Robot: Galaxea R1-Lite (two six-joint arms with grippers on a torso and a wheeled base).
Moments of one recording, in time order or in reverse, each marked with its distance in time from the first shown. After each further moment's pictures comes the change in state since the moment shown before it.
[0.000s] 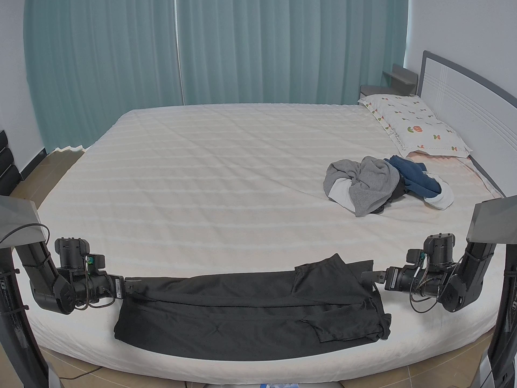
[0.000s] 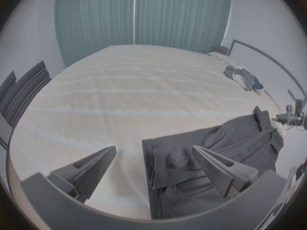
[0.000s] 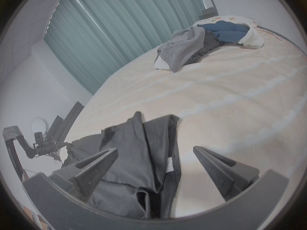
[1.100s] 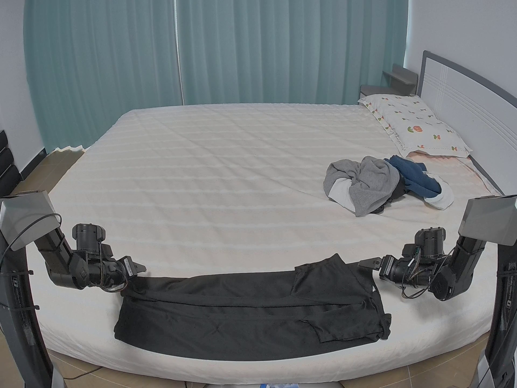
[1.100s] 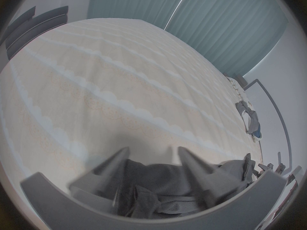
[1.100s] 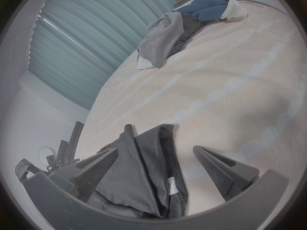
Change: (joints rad) left arm -0.023 0.113 -0.325 0.306 -0.061 -0.460; right arm -0.013 0.075 -0.179 0.124 0.013 0.244
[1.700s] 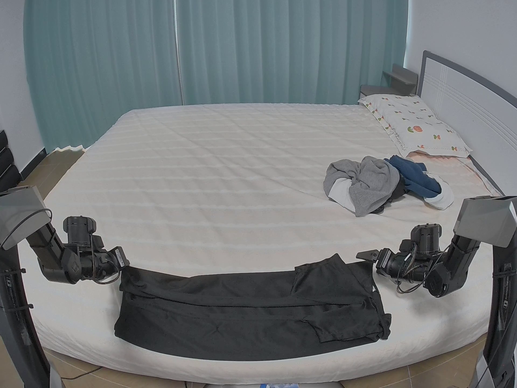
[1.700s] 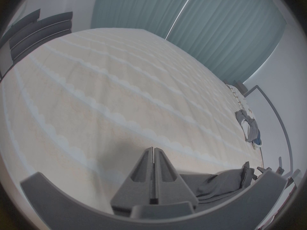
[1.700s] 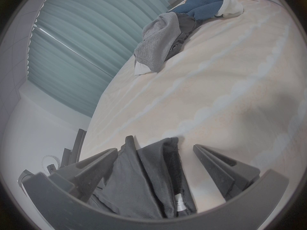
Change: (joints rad) left arm 0.037 -0.045 -0.009 -0.010 0.018 0.000; right arm 0.008 0.039 -0.074 -0.009 -0.009 0.085
